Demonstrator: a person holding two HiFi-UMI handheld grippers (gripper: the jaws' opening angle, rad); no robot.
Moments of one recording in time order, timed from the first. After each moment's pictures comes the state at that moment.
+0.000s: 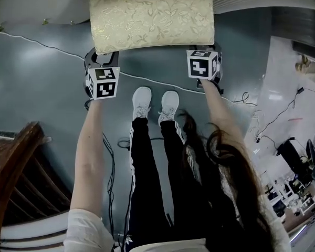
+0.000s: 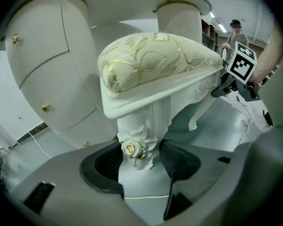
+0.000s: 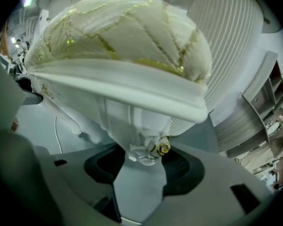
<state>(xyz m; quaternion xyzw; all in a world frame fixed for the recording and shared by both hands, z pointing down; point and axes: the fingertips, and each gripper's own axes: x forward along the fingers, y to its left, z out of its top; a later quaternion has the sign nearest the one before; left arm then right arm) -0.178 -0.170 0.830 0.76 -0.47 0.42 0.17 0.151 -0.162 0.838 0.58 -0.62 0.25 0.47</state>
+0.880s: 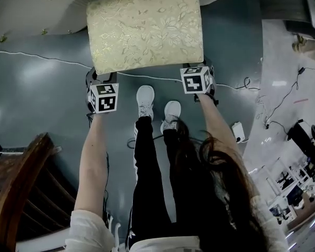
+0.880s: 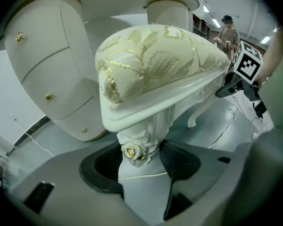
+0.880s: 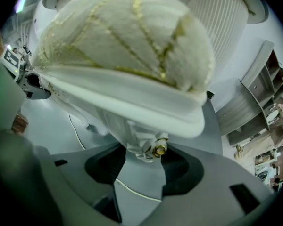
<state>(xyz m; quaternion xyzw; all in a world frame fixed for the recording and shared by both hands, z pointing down) -0.194 -0.174 0.813 0.73 -0.40 0.50 0.21 0.133 -0.127 0.835 0.52 -0.60 0.35 0.50</state>
